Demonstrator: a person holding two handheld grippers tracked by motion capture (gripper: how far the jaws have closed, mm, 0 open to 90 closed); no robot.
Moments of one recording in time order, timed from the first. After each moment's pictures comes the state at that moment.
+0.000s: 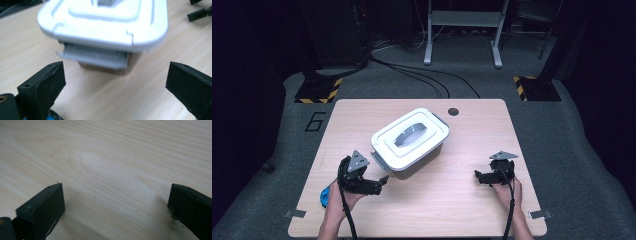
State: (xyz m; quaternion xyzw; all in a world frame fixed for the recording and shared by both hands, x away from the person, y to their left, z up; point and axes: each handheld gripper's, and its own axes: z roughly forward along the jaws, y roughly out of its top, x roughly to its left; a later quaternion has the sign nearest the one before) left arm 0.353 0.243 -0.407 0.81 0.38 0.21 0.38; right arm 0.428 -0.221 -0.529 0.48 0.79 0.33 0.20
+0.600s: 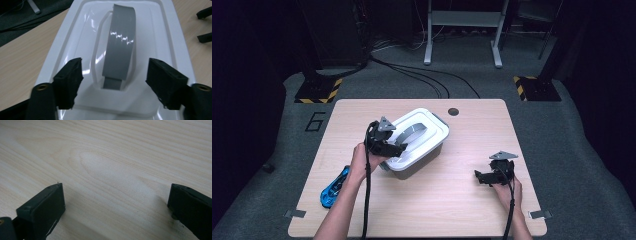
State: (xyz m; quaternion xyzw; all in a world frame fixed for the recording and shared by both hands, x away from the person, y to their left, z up) left arm 0.447 0.186 -0.384 0.84 0.35 0.20 0.36; right arm 0.428 -0.221 -0.529 0.48 0.79 0.33 0.20
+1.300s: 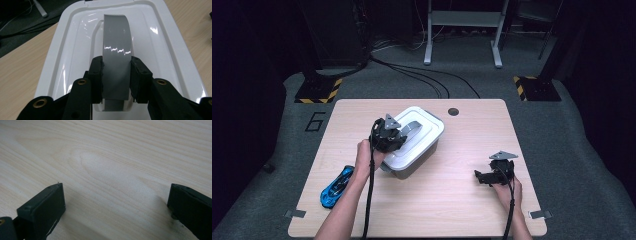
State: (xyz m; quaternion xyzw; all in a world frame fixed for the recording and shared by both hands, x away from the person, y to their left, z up) left arm 0.454 0.180 -0.387 0.84 0.35 0.22 0.35; right arm 0.428 -0.221 -0.529 0.48 0.79 0.33 0.20
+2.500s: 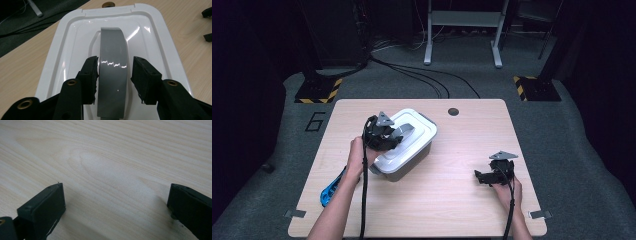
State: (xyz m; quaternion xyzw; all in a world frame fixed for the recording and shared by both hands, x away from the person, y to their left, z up) left arm 0.456 0.196 -0.376 0.85 0.34 0.21 0.35; right arm 0.428 -0.220 -0.528 0.48 0.78 0.33 0.20
